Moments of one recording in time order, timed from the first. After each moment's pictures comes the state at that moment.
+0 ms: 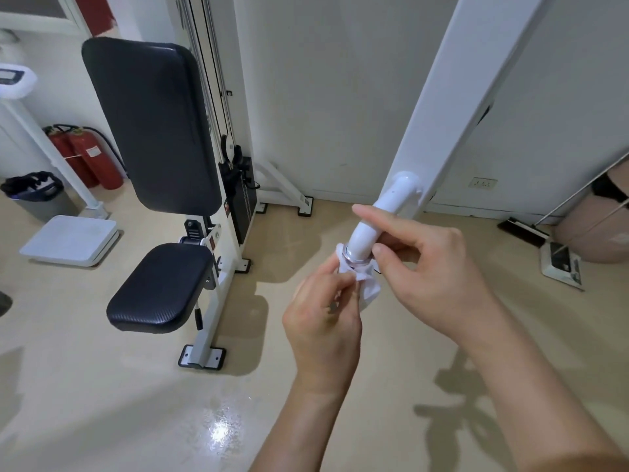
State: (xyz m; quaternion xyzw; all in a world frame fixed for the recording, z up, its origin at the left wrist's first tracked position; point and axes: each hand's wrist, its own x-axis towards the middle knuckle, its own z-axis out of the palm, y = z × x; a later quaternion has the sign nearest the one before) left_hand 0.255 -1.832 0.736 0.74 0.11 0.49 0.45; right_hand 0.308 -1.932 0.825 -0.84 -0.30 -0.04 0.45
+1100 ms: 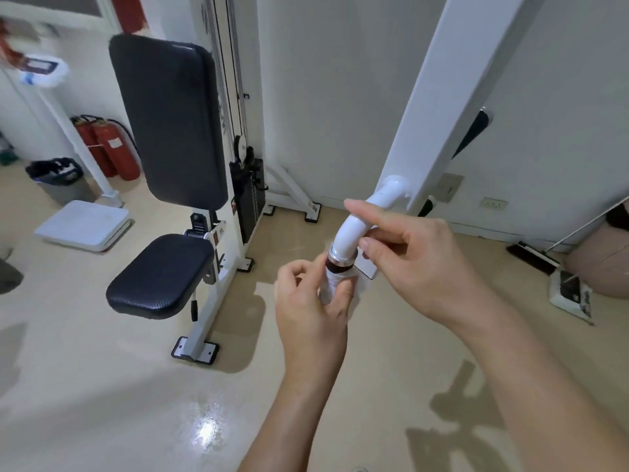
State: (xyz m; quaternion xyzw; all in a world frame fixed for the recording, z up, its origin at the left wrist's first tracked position) left_hand 0.253 -1.856 0.745 0.77 0.24 0.36 0.47; right_hand 0.328 -1.952 0.829 -0.83 -0.36 0.03 0.43
